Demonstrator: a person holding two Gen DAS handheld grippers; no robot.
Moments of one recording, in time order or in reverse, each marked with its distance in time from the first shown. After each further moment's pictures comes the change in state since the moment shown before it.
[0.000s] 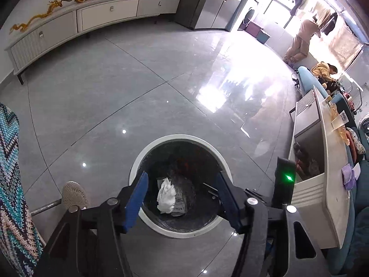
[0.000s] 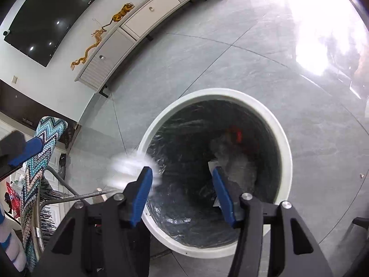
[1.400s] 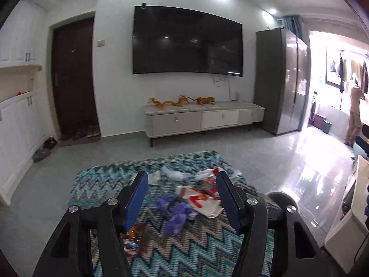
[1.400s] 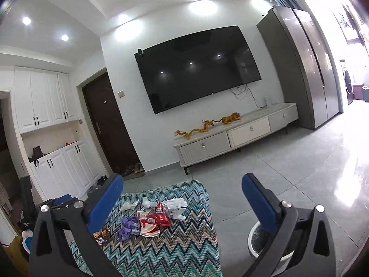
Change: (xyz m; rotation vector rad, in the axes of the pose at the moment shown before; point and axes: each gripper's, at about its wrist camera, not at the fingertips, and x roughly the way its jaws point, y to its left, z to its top) left arm -0.458 0.143 -0.285 -0.193 -0.695 0.577; right arm -0.357 0.300 -0.149 -0.536 -0.638 0.304
